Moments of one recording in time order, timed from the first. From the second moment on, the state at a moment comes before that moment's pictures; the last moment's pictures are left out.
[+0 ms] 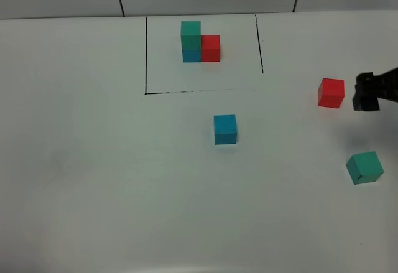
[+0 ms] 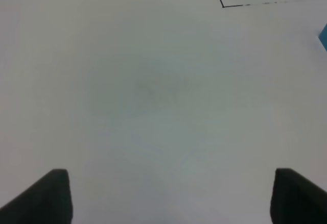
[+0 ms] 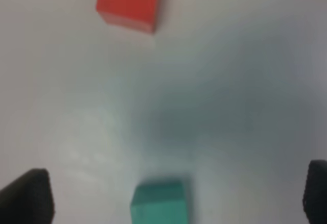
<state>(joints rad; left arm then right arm) -0.05 0.00 -0.51 -0.06 1.08 0.03 0.08 1.57 -1.06 0.01 0.73 0.03</state>
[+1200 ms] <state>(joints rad) -0.05 0.00 -0.51 -0.06 1.08 0.03 0.11 2.17 -1.52 0.11 0.80 0.07</state>
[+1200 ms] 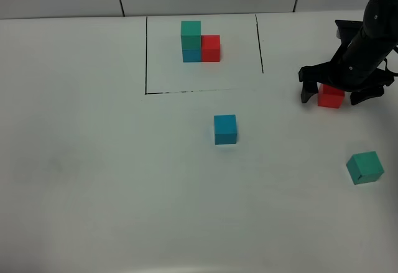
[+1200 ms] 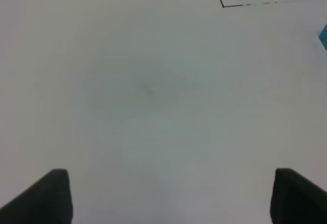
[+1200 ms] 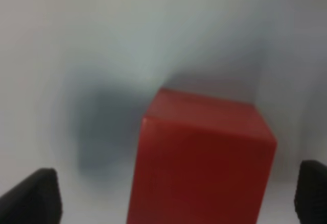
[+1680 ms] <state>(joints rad) -0.05 0.00 -0.51 -0.06 1.08 0.03 0.11 2.17 -1.52 0.10 0.79 0.07</state>
